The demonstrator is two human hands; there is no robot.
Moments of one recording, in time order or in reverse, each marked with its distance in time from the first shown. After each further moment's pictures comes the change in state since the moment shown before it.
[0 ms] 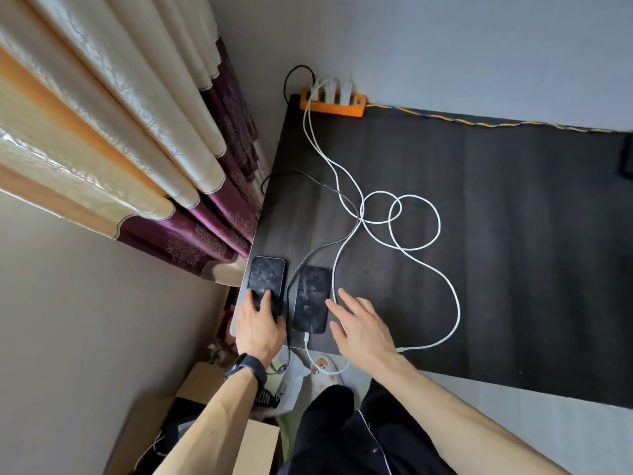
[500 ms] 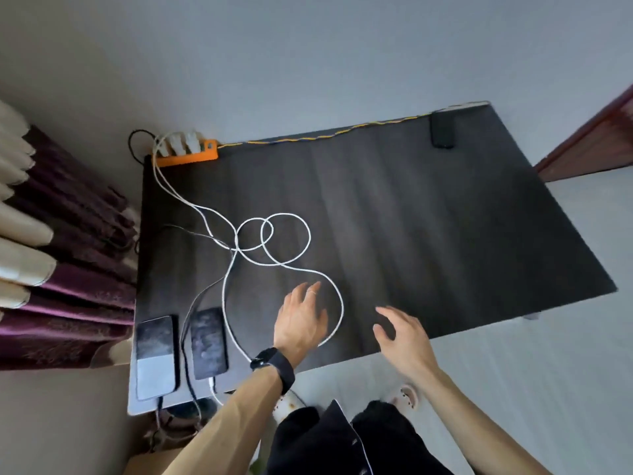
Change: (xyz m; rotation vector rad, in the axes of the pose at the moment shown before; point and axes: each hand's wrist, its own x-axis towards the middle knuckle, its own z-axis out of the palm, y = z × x) left_hand -0.085 0.262 0.048 0.084 -0.208 0.642; right_hand -0.165 0.178 -0.094 0.302 0.363 0.636
